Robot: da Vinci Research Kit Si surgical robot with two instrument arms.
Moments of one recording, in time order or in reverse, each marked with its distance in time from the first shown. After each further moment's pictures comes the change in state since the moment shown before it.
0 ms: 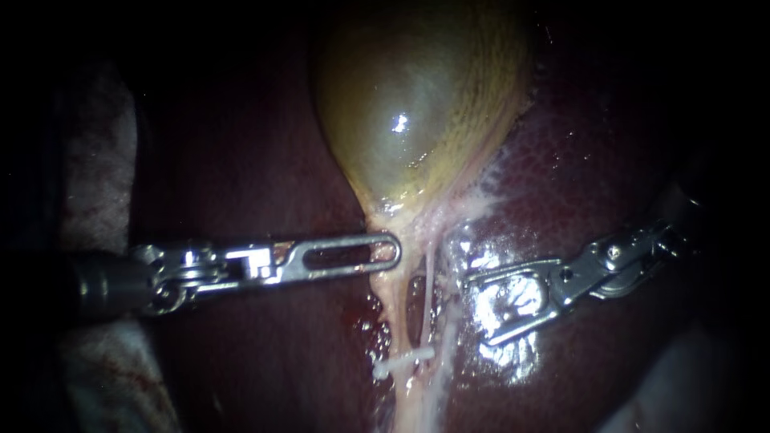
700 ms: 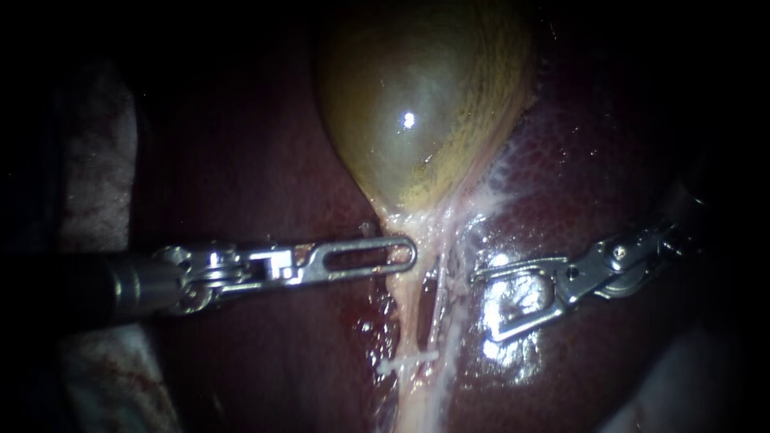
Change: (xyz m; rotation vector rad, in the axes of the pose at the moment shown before) right arm 0.000 0.000 -0.001 -0.033 -0.002 -0.011; left arm 0.000 -0.002 0.003 0.004 0.010 0.013
